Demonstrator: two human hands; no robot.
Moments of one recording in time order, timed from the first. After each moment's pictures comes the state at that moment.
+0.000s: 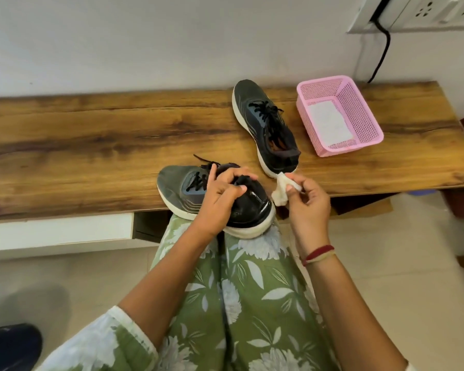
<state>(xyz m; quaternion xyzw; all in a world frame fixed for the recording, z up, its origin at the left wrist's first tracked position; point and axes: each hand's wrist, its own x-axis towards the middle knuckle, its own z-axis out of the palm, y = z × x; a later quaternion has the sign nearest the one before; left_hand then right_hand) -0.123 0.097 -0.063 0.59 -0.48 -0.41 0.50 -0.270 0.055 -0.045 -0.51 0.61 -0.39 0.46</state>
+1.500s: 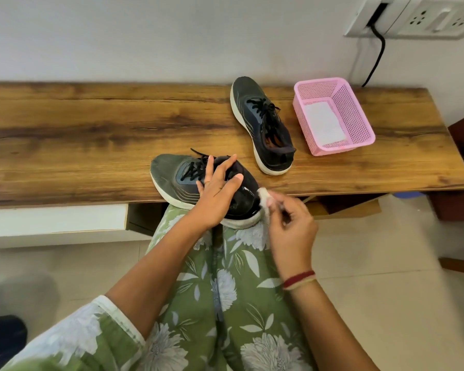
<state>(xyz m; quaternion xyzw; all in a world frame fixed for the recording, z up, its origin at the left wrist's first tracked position) -0.128 0.104 -0.049 0.68 -0.41 -0.47 0.38 -0.274 0.105 -0.037 -0.64 0.59 -0.36 0.35</state>
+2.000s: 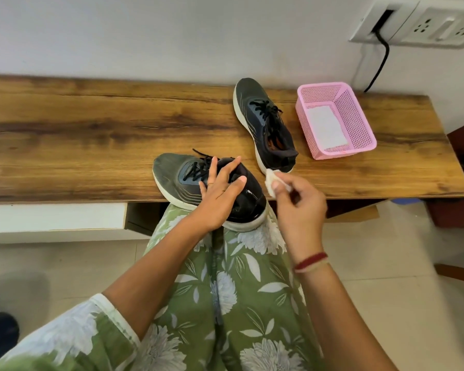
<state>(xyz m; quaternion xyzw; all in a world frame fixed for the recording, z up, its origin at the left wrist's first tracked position) -0.130 0.104 -0.048 0.67 -0.42 -0.48 0.38 -0.260 0.077 -0.006 -0.61 0.60 -0.34 0.40</state>
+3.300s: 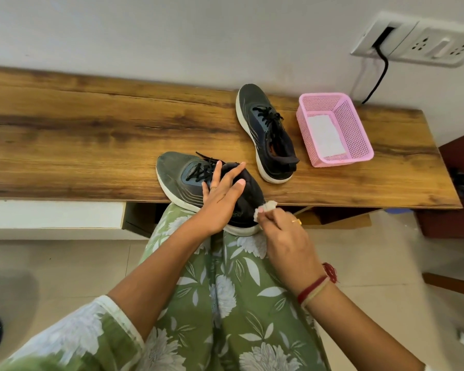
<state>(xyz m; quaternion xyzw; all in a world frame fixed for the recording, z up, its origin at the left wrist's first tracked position) -0.126 0.105 -0.057 0.67 -0.43 -0.47 0.37 -0.291 0.098 -0.037 -0.92 0.37 -0.10 0.06</state>
